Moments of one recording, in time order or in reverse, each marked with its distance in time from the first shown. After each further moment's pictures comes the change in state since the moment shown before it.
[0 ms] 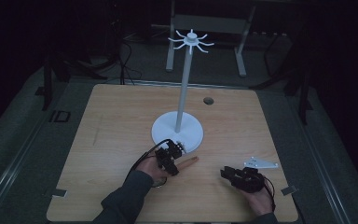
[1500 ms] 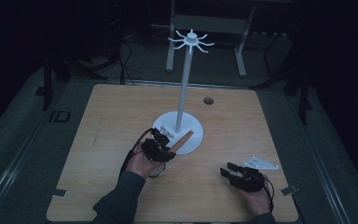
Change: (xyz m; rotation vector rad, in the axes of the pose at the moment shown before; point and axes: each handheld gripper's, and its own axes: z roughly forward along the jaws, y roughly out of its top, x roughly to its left) left arm 0.010 -0.027 -0.061 -0.403 0.079 -0.161; right arm 0.002 0.000 0.001 -0.053 -0.069 -0.023
